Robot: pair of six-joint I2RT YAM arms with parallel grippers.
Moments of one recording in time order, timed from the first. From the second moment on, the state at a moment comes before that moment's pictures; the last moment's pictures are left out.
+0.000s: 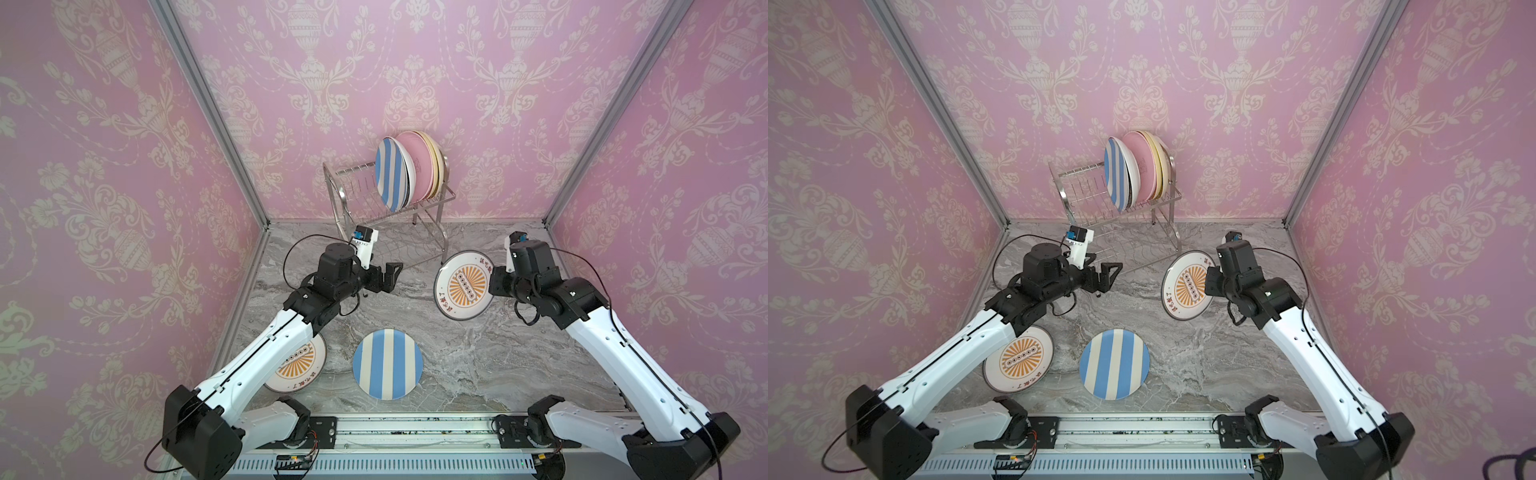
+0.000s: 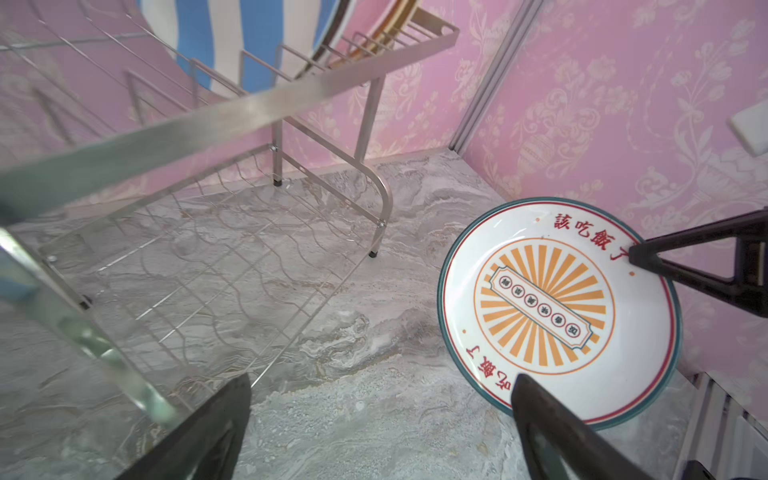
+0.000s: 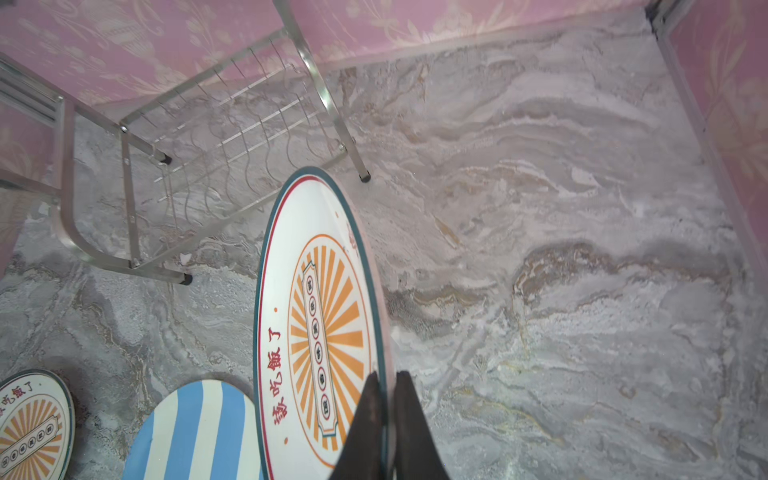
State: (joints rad) left arm -0.48 1.15 1.01 -0.20 0.14 -0.25; right arm 0.42 1.17 1.31 -0.87 0.23 0.39
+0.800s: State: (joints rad) left arm -0.06 1.03 0.78 -0.10 0.29 -0.46; right arm 0.73 1.67 2.17 -0.83 0.40 0.04
